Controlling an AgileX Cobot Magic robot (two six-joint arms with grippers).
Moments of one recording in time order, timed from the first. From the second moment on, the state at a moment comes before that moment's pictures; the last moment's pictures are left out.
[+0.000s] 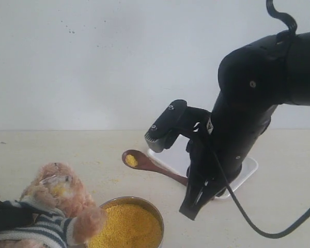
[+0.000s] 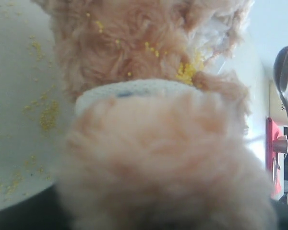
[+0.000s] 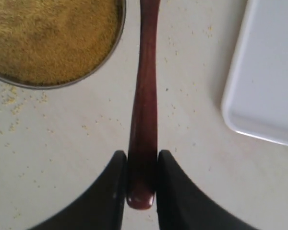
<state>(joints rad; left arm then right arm) 0.29 1.53 -0.43 -1.53 0.92 1.17 0.70 1.63 -1.25 -0.10 0.93 -0.34</state>
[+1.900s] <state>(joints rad) 0.29 1.53 -0.43 -1.54 0.92 1.19 1.03 1.76 -1.25 -0.67 0.63 -0.05</state>
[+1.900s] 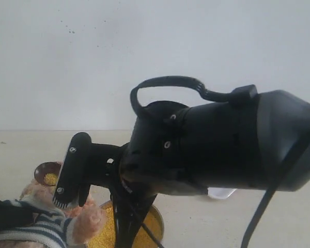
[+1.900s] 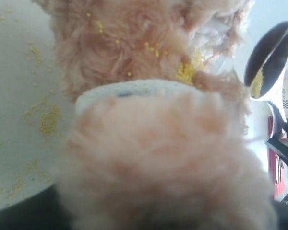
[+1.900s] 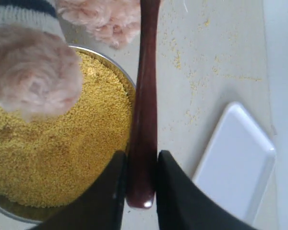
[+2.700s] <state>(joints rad) 0.29 1.53 -0.43 -1.54 0.92 1.19 1.18 1.89 -1.25 -1.24 0.90 0.42</state>
